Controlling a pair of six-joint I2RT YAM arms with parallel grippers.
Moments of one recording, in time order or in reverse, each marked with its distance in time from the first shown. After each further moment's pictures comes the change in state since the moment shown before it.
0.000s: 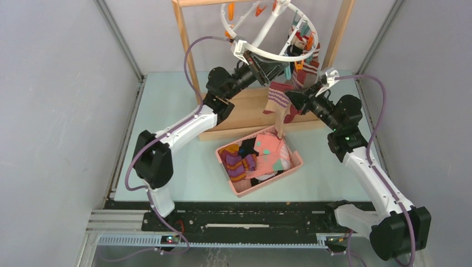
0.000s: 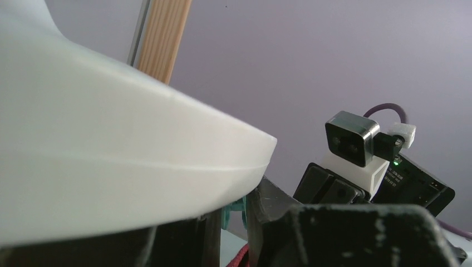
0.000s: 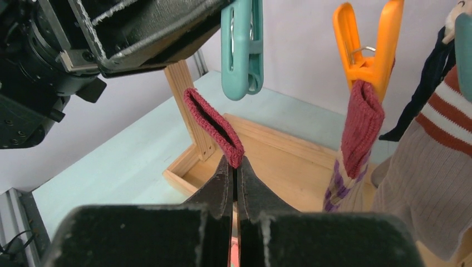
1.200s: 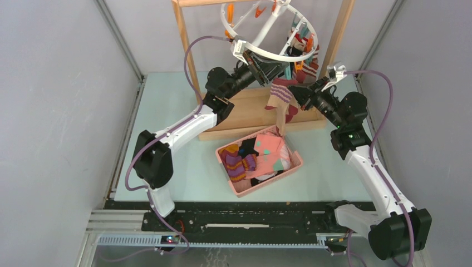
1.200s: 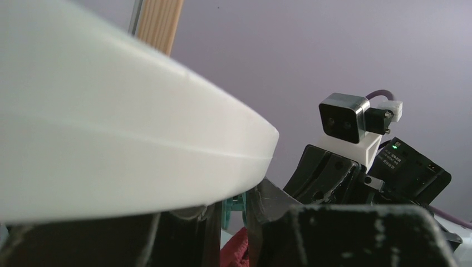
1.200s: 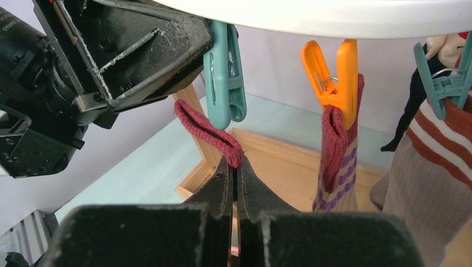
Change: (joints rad) left arm 0.003 0.000 0.000 0.022 0.025 -0.006; right arm -0.035 0.002 0.045 0.011 -0.009 0.099
